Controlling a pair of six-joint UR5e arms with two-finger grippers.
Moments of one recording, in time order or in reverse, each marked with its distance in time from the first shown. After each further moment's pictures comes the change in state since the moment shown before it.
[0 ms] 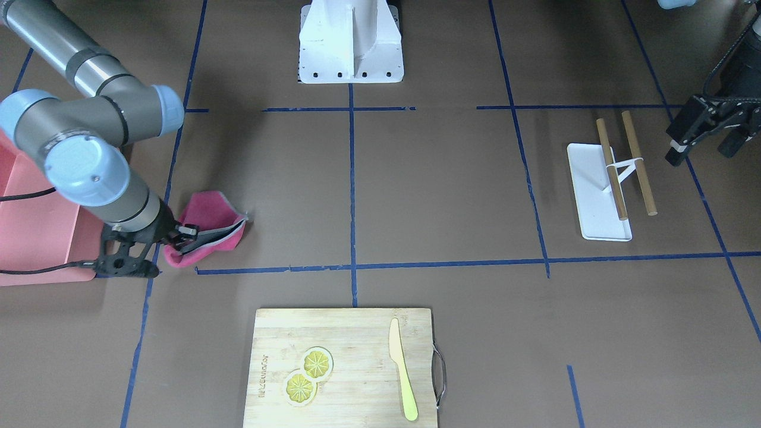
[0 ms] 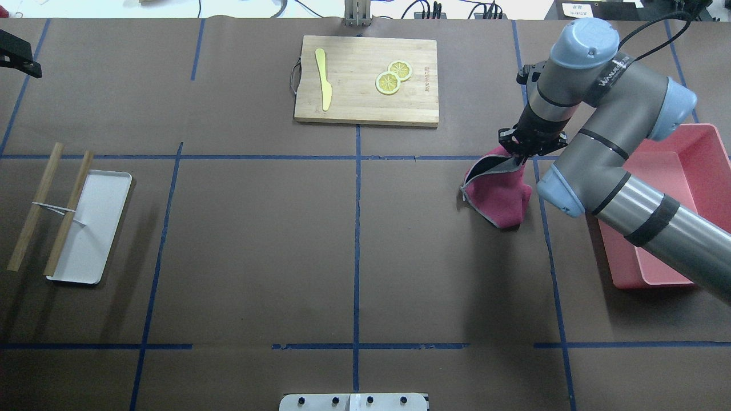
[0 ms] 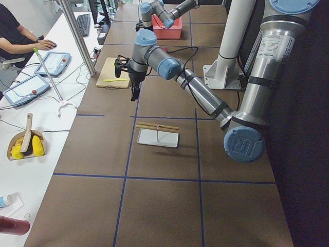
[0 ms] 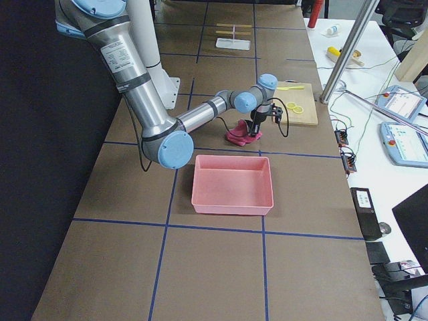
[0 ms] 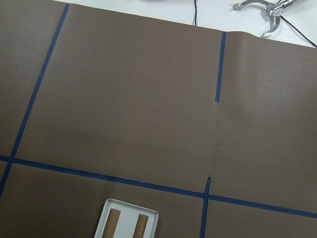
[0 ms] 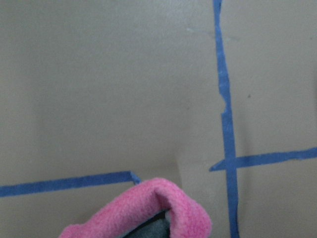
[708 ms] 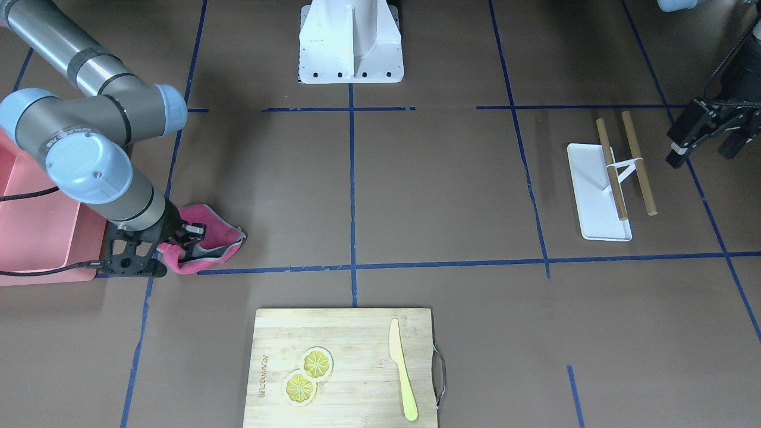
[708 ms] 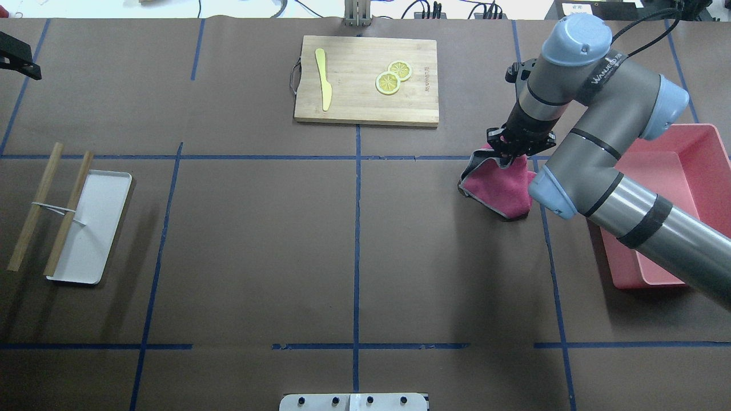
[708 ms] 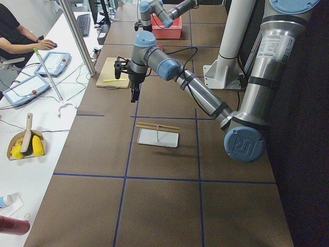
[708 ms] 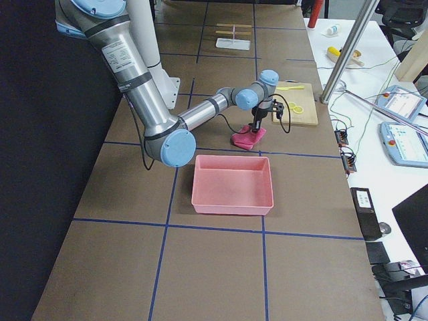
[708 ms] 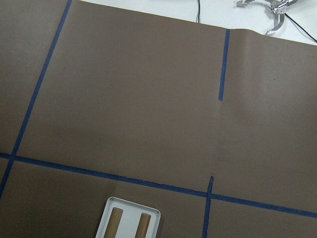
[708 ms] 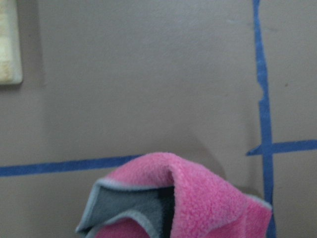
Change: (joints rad) left arm 0.000 0.003 0.009 0.001 0.000 0.002; right arm -0.043 0.011 0.049 -0.002 0.026 0.032
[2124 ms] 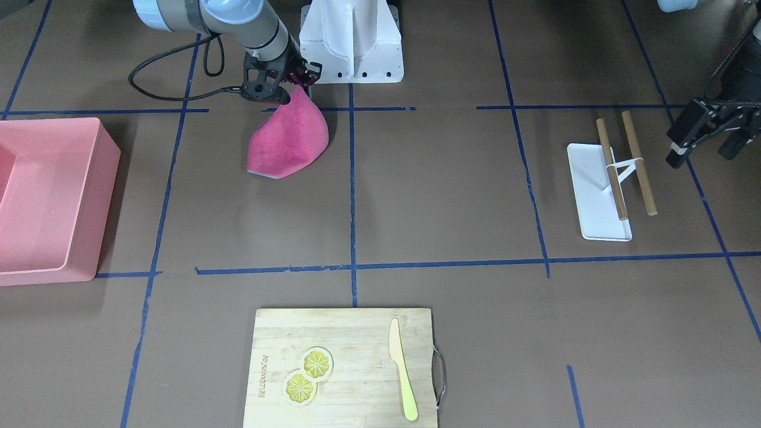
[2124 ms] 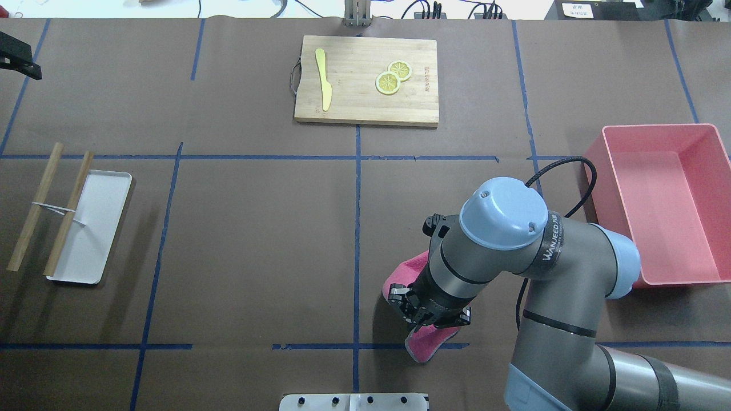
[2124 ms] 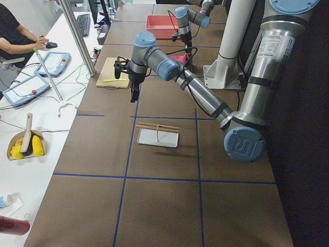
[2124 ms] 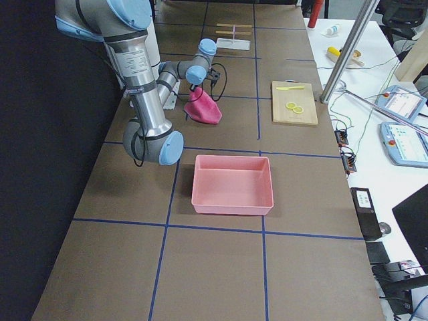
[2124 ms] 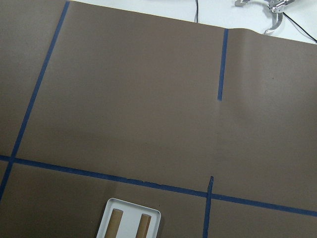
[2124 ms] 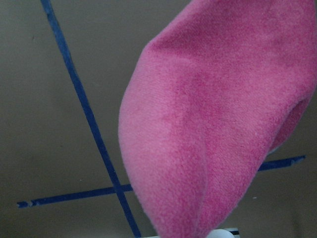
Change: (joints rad) left arm 0.000 0.000 0.001 -0.005 0.000 0.008; right arm -0.437 -0.080 0.443 0.000 0.022 0.655
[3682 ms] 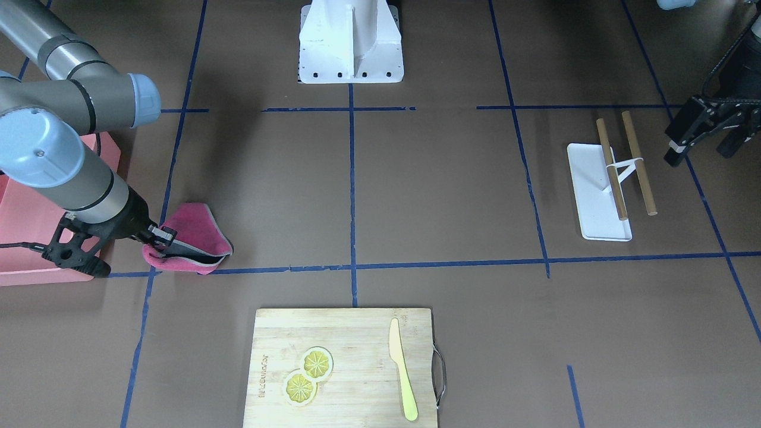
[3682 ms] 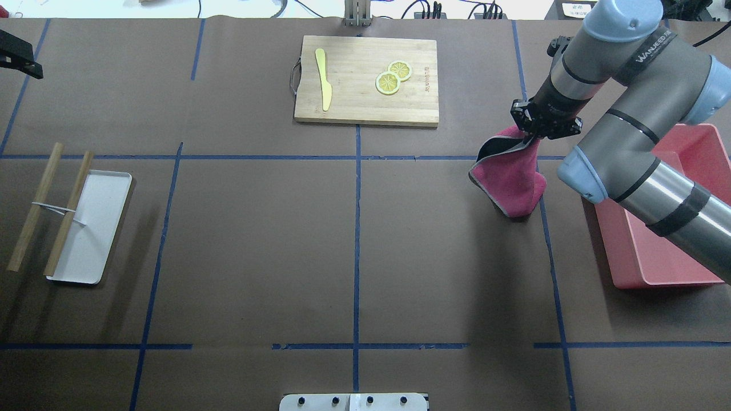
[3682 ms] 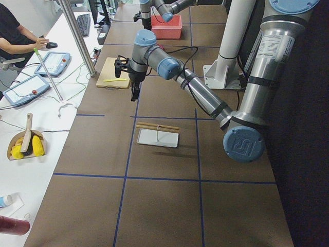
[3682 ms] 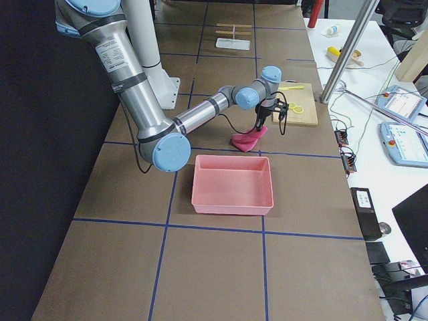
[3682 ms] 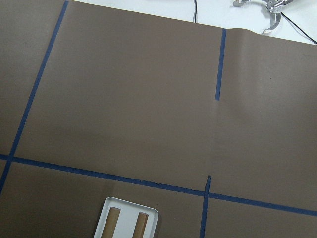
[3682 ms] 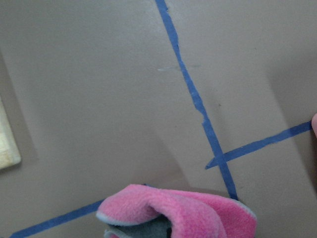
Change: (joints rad) left arm 0.002 -0.006 -0.006 0.009 -0.002 -0.006; right arm 0.537 0.056 -0.398 0.004 -0.011 -0.426
